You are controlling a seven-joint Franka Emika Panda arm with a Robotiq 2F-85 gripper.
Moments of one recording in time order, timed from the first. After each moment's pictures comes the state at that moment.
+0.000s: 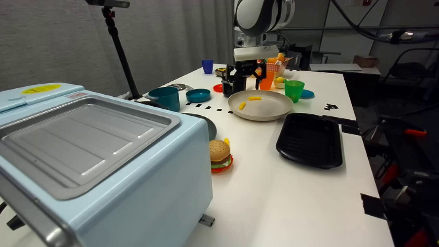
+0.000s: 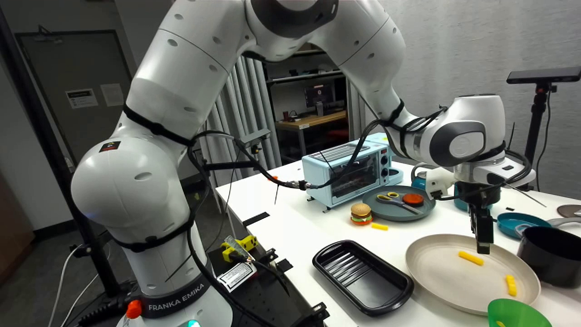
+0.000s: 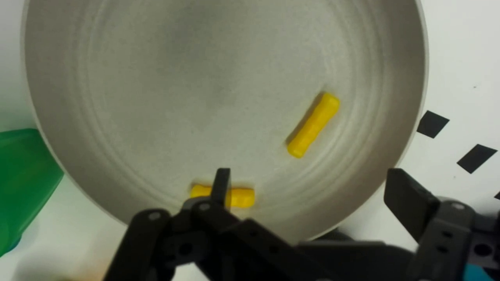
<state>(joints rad) -0.07 0.70 -0.20 -1.82 0.09 2.58 0.67</state>
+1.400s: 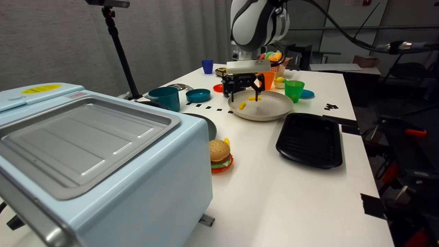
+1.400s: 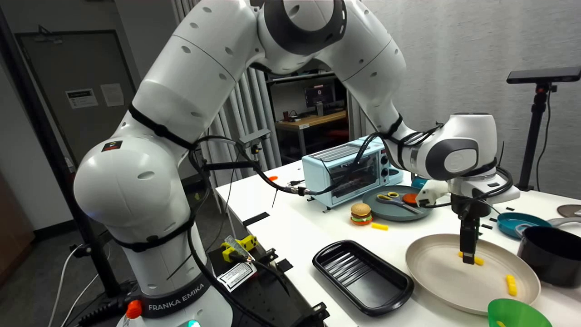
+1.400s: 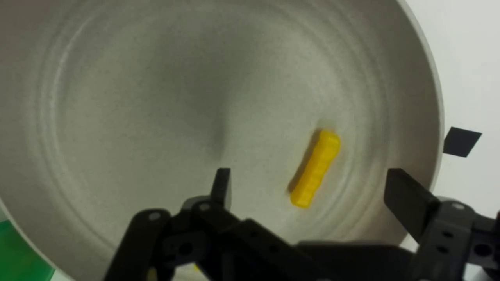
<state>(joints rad) -0.04 0.78 -0.20 -1.78 0.12 2.58 0.88</state>
